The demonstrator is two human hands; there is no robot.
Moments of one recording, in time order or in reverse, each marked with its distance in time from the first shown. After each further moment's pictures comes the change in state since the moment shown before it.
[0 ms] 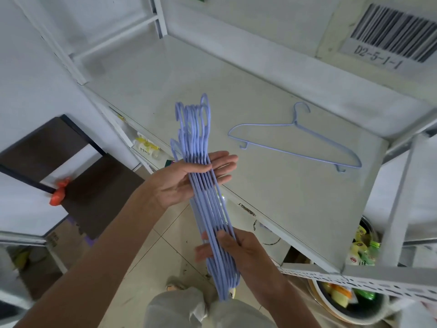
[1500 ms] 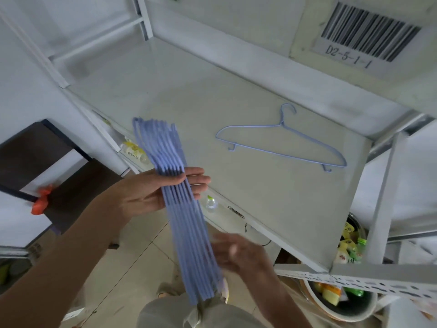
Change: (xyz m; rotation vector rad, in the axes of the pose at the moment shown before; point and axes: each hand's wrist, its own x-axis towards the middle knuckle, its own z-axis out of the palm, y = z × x) left_hand -0.014 0.008 -0.042 0.257 0.089 -0.144; right_hand 0.003 0.045 -0.037 -0.068 0.159 -0.003
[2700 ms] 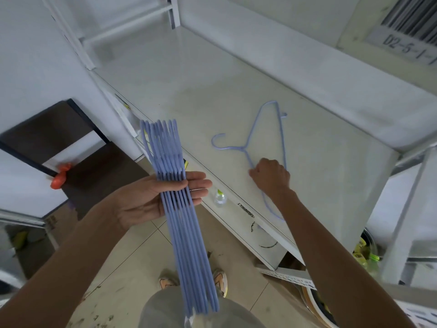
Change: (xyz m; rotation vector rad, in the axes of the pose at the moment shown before) left_hand -0.045 -0.020 0.018 -0.163 0.054 0.058; right_hand 0.186 -0.074 -0.084 -1.448 0.464 -0.001
